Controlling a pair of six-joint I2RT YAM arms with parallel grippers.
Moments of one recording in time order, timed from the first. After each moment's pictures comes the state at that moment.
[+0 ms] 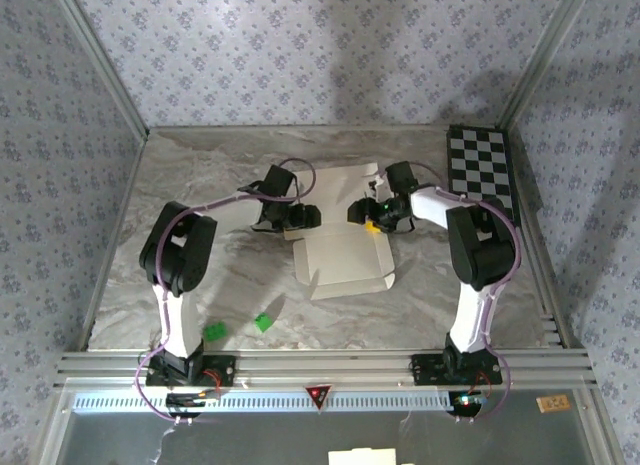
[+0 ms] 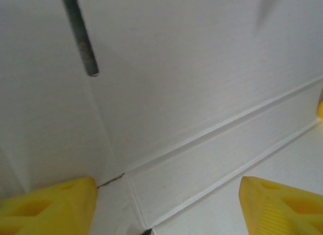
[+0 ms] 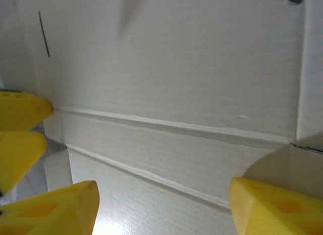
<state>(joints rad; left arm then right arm) -0.51 1.93 1.24 -0.35 0.30 -0.52 0.30 1.91 1.16 -0.37 -0.57 0.39</state>
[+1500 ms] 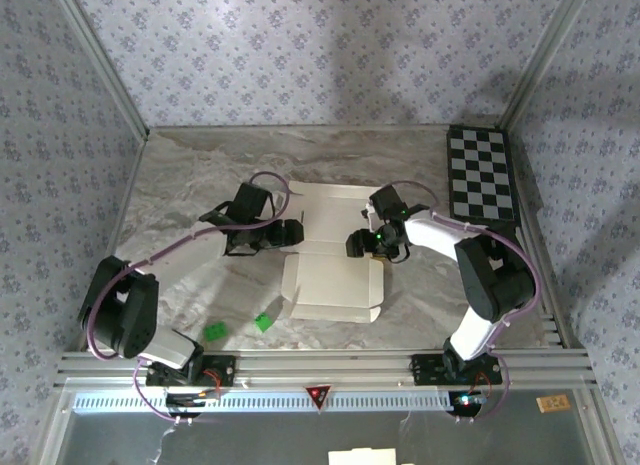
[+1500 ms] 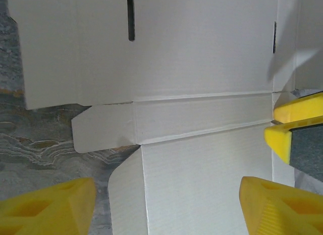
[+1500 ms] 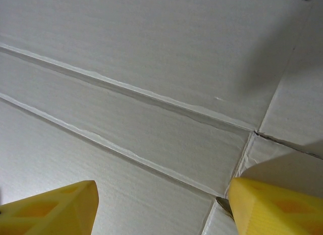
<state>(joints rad) -0.53 1.47 0.92 -0.40 0.27 -0.57 0.46 1.69 0.97 -0.49 -0.30 0.36</state>
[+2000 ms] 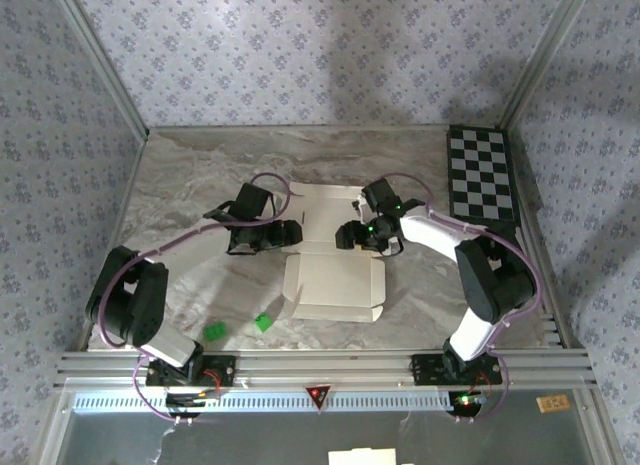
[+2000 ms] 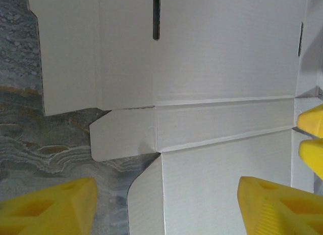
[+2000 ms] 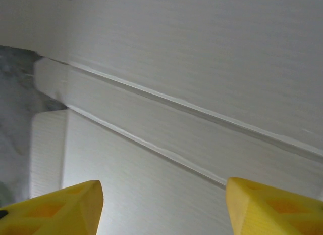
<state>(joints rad) -0.50 1.54 0.93 -0.37 0.29 -0.58 0.51 1.70 1.04 -0.44 -0.40 0.45</state>
